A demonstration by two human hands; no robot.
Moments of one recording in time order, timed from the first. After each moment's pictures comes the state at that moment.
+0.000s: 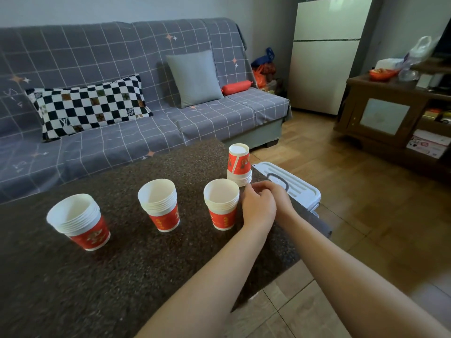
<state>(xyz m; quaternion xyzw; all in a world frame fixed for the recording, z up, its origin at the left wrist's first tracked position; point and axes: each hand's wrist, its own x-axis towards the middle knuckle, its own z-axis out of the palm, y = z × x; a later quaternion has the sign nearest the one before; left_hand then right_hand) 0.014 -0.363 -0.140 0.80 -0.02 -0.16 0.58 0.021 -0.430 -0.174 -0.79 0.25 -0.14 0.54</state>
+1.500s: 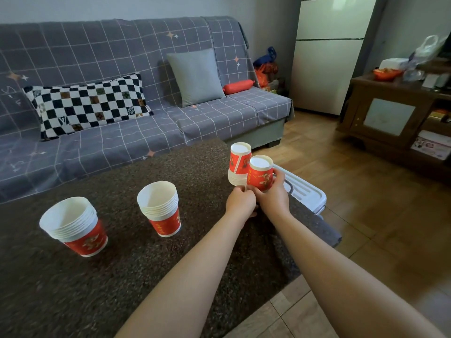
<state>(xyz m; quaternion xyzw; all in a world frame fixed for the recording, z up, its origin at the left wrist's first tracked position) 0.085 -0.352 -0.168 0.76 -0.04 -0.29 0.58 0.055 -0.428 -0.193 -0.75 0.31 -0.26 0.52</state>
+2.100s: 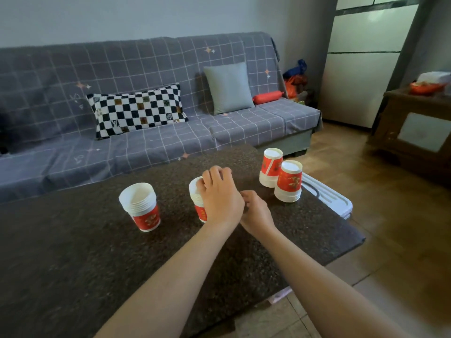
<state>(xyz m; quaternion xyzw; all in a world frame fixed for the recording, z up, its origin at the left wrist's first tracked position) 0.063 -0.227 -0.123 0.95 -0.15 0.19 0.17 0.043 -0.311 -0.180 -0.88 0.17 -0.12 0.43</state>
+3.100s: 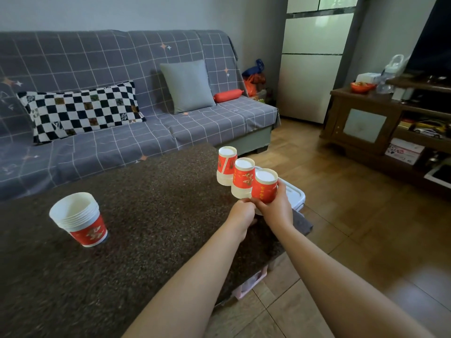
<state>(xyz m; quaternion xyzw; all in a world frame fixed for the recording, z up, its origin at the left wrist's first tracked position) 0.017 -0.342 -0.161 0.70 -0.06 -0.37 0.61 -0.013 -0.429 -0.192 -0.77 0.33 -0.27 0.47</state>
